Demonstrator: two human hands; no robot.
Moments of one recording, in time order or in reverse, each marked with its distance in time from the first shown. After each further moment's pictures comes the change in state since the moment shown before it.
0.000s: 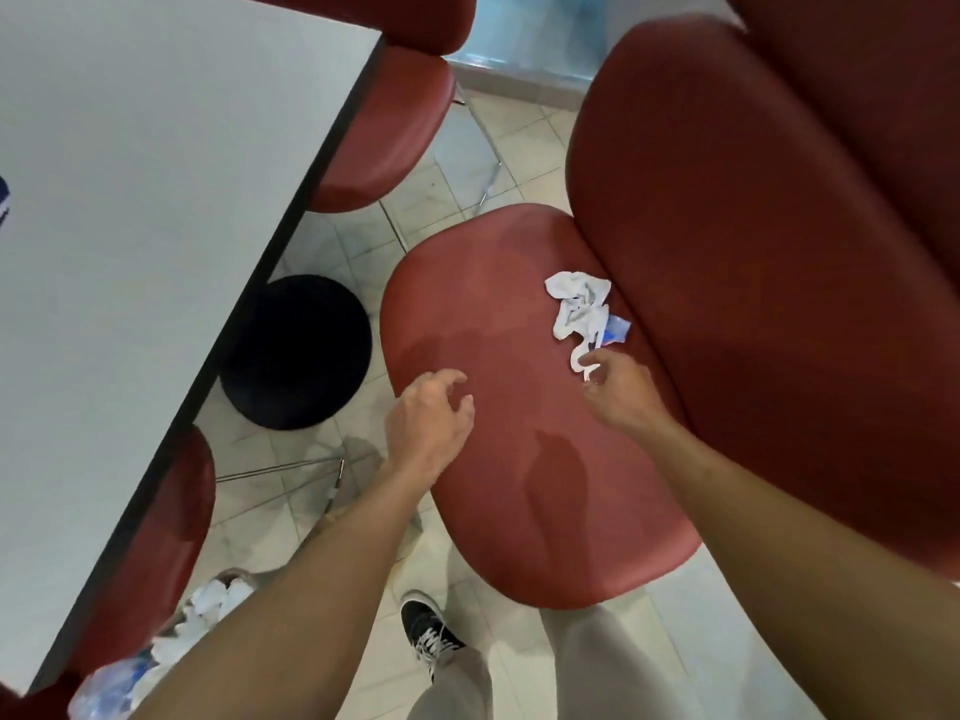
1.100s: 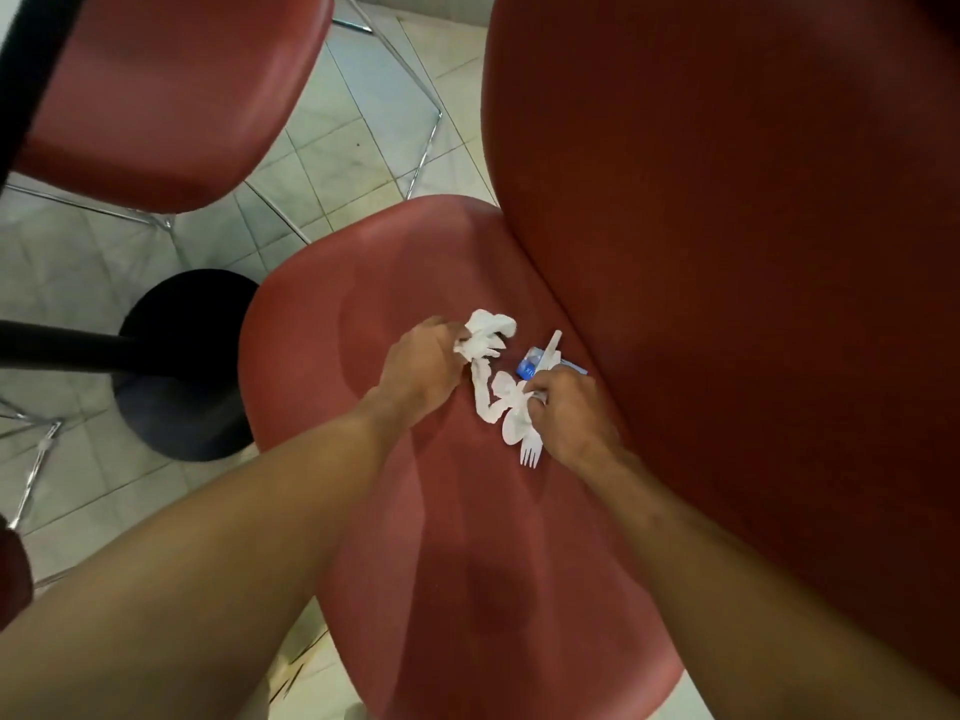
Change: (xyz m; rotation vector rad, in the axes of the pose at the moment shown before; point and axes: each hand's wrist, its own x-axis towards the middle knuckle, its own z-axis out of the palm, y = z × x) left_hand 0.223 0.074 0.158 0.189 -0.262 0.283; right_hand 0.177 0.068 0.007 -0.140 -0.016 -0.128
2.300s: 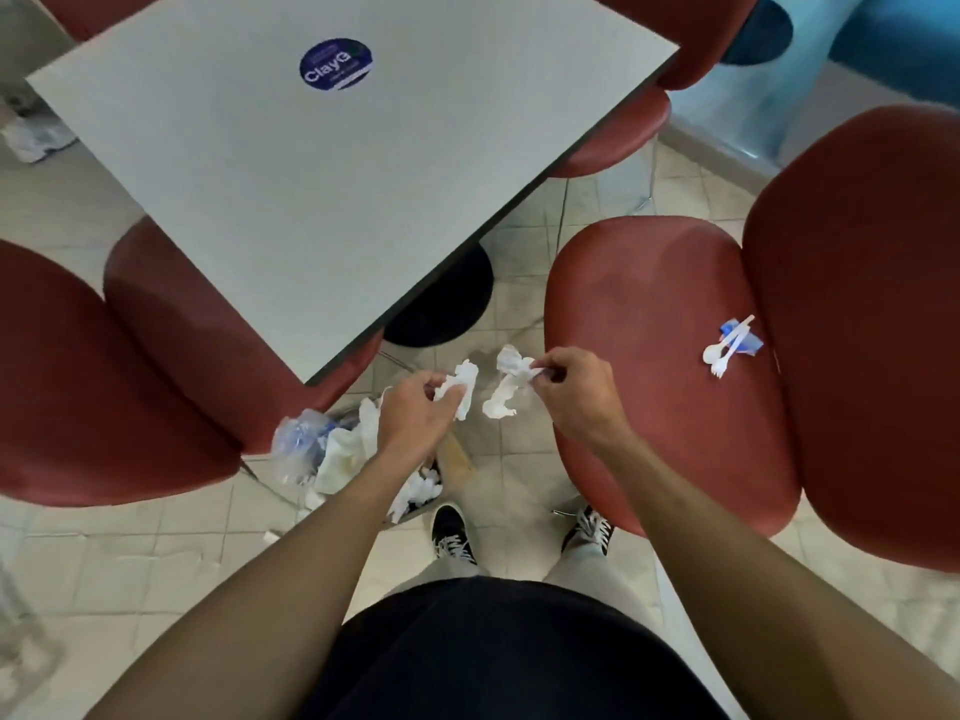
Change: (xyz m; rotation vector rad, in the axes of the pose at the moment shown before) left_hand -0.538 -0.183 -0.086 -0.705 0.509 -0.605; right_hand -0.374 -0.283 0.141 0.068 -0.007 -0.336
